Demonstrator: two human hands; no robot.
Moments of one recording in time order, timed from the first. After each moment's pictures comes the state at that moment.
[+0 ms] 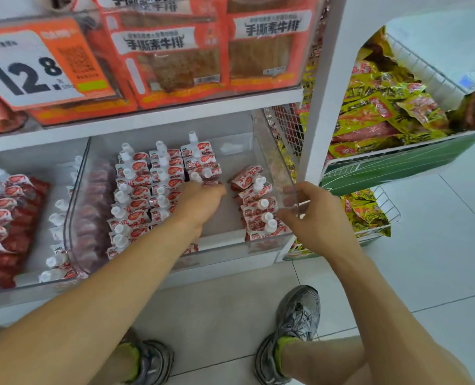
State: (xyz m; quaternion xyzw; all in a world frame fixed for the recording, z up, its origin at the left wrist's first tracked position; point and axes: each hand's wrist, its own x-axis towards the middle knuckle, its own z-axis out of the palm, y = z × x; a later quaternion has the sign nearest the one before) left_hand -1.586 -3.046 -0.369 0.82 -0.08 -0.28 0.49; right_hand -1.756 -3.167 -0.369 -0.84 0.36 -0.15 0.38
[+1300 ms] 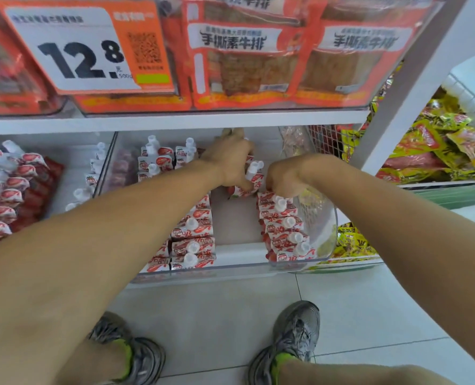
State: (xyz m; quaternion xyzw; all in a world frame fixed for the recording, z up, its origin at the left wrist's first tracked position) left_hand -1.485 -3.092 -0.364 0.86 -0.49 -0.08 0.05; right_hand -1.584 -3.192 -0.328 -0.91 0.09 0.40 -0.02
